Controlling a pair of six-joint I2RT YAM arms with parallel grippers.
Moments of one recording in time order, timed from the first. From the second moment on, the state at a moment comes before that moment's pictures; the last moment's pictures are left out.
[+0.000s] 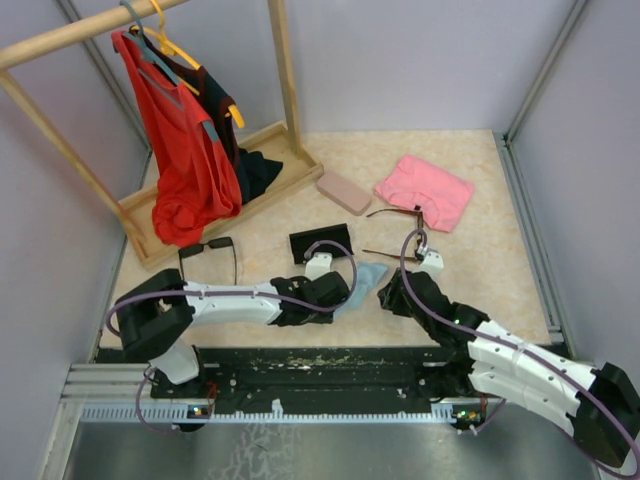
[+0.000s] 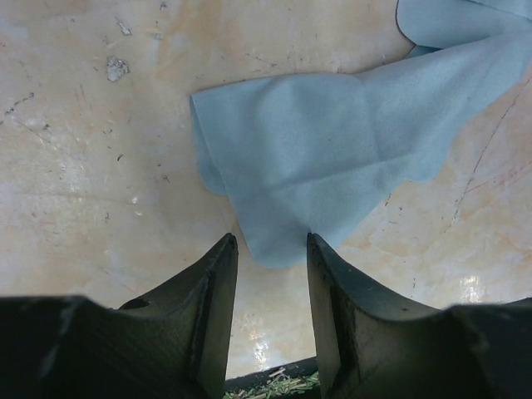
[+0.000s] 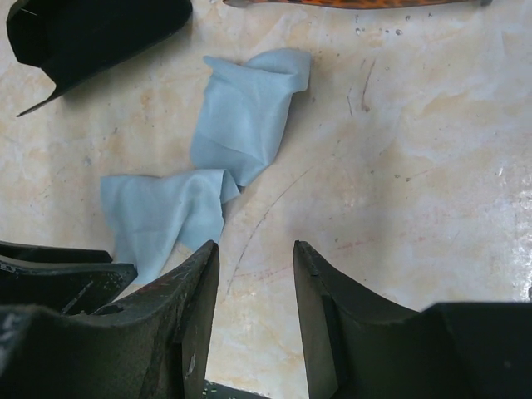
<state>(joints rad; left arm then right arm) -1.17 1.61 0.86 -0.32 -0.39 -0.94 0.80 0.74 0.31 -0.25 0.35 0.86</state>
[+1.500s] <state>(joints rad) -1.27 1.75 1.00 -0.50 -0.53 -1.00 0.80 0.71 0.24 -0.22 0.32 0.88</state>
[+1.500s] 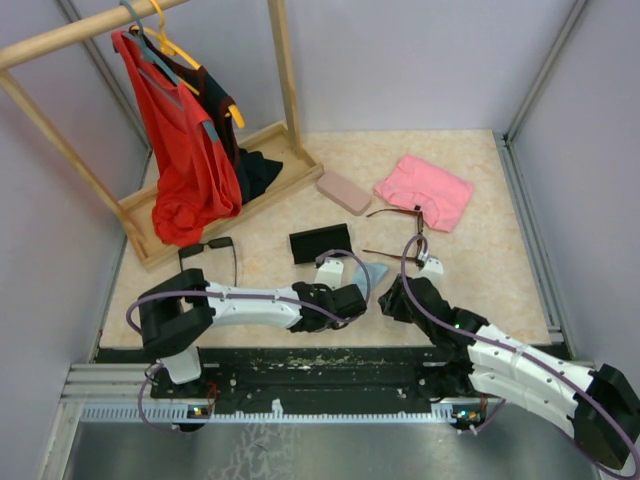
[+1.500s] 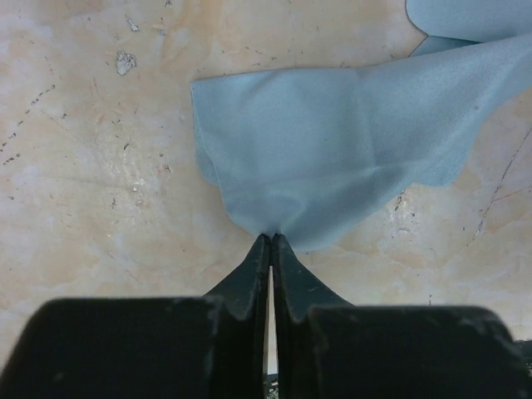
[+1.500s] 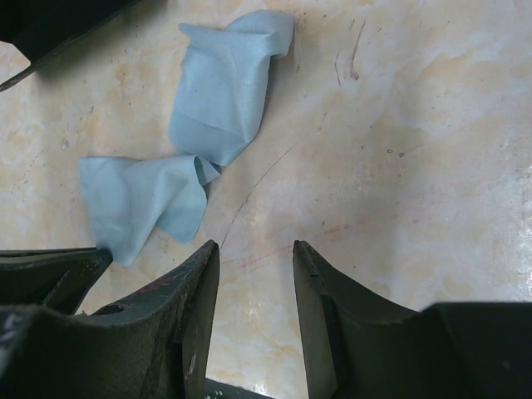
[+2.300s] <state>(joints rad) -1.17 1.59 0.80 -0.31 -0.45 -1.03 0.88 1.15 0.43 -0.10 0.17 0.73</state>
